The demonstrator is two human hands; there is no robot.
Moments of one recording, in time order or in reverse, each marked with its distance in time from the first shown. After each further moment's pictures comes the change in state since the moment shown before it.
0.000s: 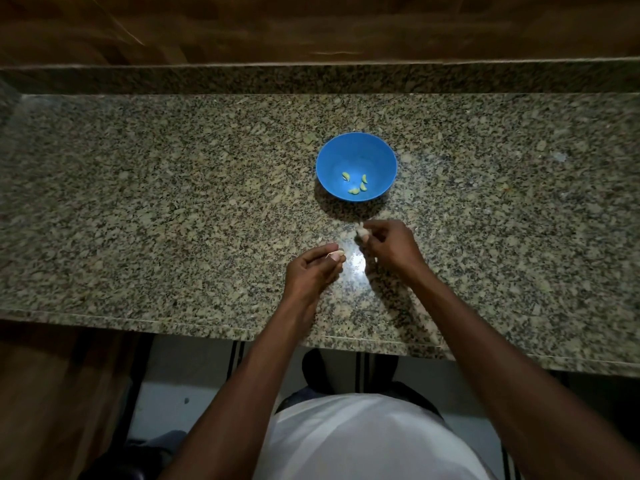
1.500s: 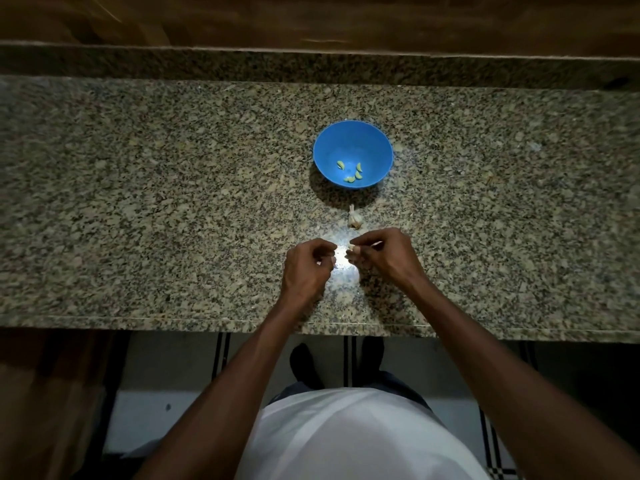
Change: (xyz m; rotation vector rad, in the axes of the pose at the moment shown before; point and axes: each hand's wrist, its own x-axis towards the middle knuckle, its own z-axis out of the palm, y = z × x) left_hand 0.005 0.001 -0.027 0.982 -0.008 0.451; right_hand -0.061 -0.019 0.010 0.006 0.001 0.016
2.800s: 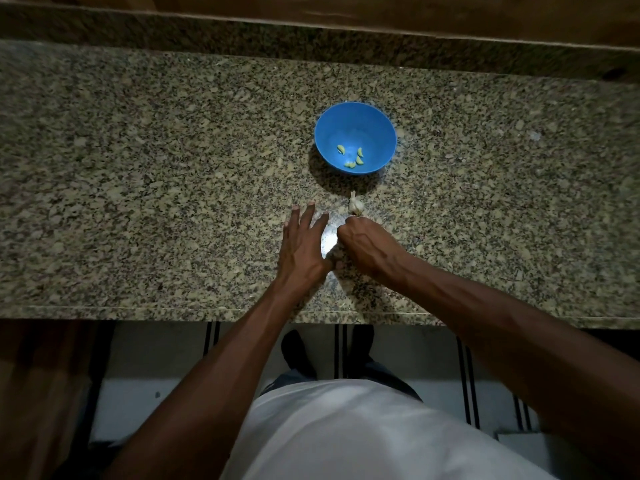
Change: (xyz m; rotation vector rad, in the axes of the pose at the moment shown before) left_hand 0.021 -0.025 0.001 0.408 -0.173 0.180; right_hand 0.009 -0.040 0.034 -1.137 -0.298 -0.414
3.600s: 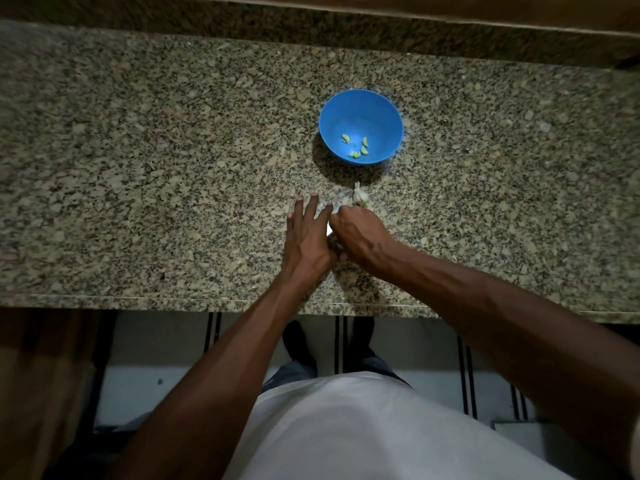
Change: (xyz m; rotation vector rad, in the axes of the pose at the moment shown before) left_hand 0.001 0.013 -0.004 0.005 0.001 -0.064; right_hand 0.017 -0.017 -0.006 -0.015 -0.028 0.078
